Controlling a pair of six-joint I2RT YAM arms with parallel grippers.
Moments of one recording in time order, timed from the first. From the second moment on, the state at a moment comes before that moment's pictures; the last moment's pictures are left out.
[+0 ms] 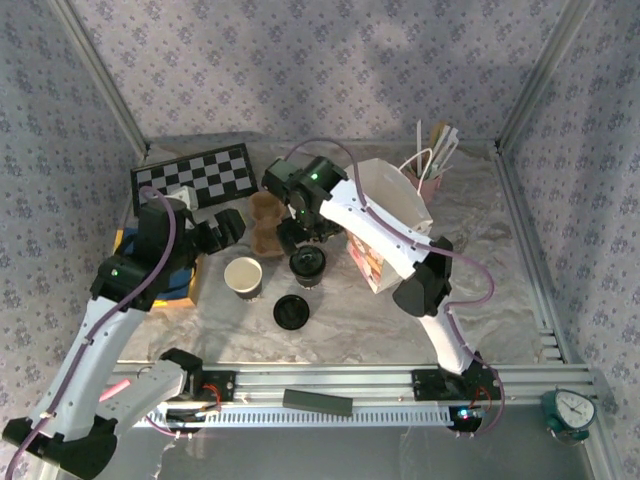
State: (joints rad) left arm -0.41 0.86 1.12 -0.88 -0.04 -0.68; right arm 0.91 2.16 2.38 -1.63 0.07 0.42
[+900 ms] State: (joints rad) left arm -0.39 0.84 1.09 -0.88 -0.04 -0.68; right arm 0.91 2.26 2.32 -1.60 0.01 0.44
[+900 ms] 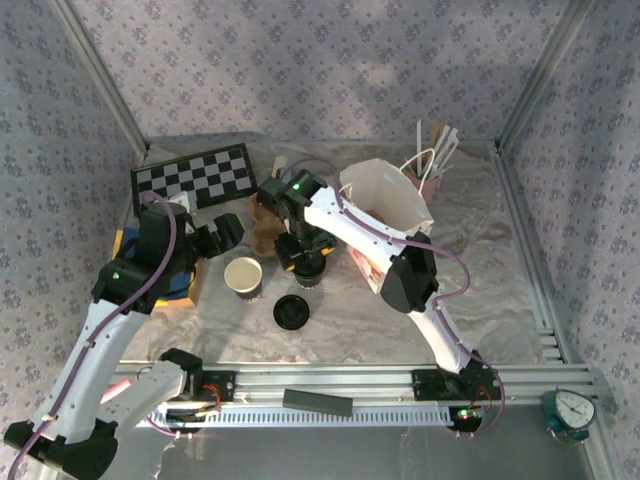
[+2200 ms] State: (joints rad) left arm -0.38 0.85 1.09 -0.87 -0.02 -0.68; right arm 0.91 2.29 2.35 -1.63 0.01 0.44
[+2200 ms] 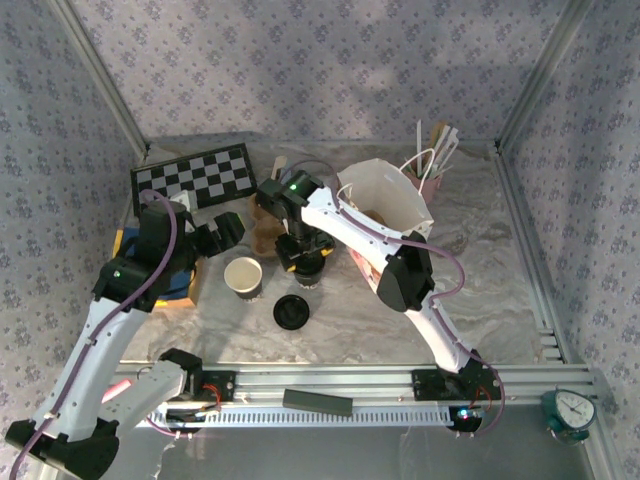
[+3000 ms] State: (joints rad) left arm -0.38 0.85 1.08 -0.87 -0.01 -0.68; right arm 0.91 2.29 2.32 -1.63 0.01 0.44
